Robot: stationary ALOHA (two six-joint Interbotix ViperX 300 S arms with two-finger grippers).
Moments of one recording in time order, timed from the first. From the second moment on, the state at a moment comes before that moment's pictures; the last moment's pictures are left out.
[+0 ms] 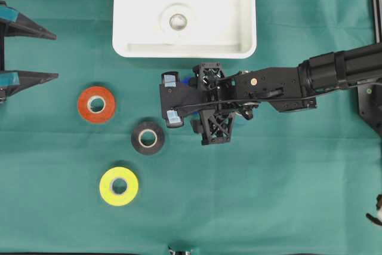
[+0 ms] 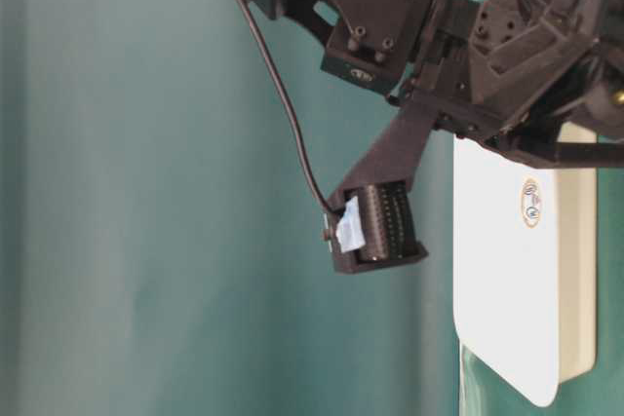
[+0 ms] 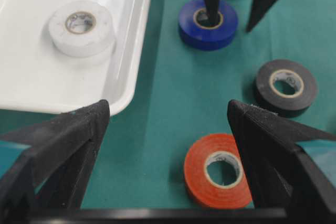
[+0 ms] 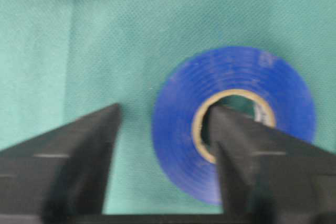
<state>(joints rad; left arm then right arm) 0.10 -1.02 1.23 -0.01 0.19 0.01 0.07 0.28 0.41 -0.01 0.44 0.15</state>
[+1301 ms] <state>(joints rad) 0.10 -1.02 1.23 -0.01 0.19 0.00 0.05 0.12 0.35 -0.02 0.62 0.14</state>
